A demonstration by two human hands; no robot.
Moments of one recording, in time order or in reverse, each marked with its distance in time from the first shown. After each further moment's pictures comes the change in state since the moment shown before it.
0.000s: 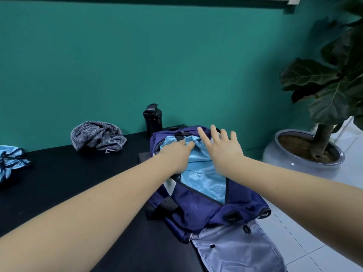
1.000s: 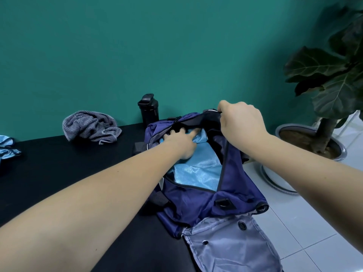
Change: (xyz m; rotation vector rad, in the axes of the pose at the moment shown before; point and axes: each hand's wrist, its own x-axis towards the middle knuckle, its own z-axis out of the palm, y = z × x) left_hand 0.058 0.018 0.016 -0.066 -0.095 -0.181; right_hand -0.001 0.061 -0.029 0.415 0.416 0.171
